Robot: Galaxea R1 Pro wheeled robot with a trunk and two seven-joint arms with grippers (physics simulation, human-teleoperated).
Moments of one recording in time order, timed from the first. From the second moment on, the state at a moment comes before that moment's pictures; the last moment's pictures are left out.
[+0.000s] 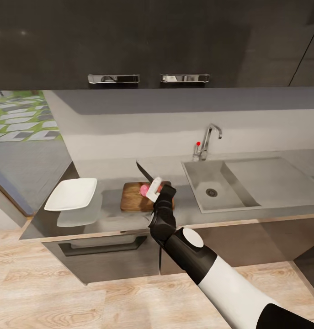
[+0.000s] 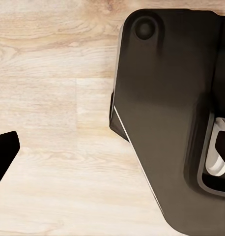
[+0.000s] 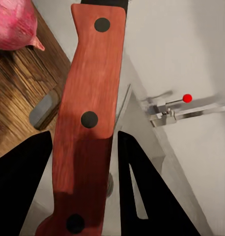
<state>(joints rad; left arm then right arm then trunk) 0.36 -0.04 -0.01 -0.29 0.06 -0.62 0.17 -0.82 0.17 0.76 -1.16 0.75 0.95 -0.02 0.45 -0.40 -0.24</state>
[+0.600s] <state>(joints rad) 0.36 -0.04 -0.01 -0.29 0.06 -0.62 0.17 -0.82 0.17 0.83 -1.11 0.72 0.94 -0.02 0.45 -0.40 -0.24</state>
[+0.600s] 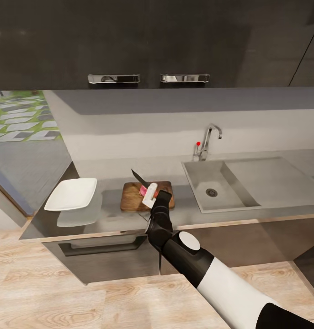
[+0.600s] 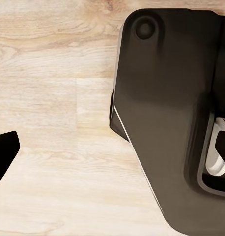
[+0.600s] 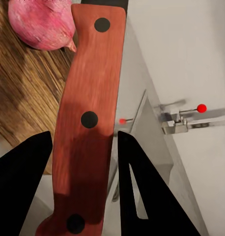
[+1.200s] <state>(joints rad) 0.36 -0.04 -0.01 -0.29 0.06 -0.62 0.17 -0.82 0.17 0.83 -1.09 0.72 0.93 -0.02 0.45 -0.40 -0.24</state>
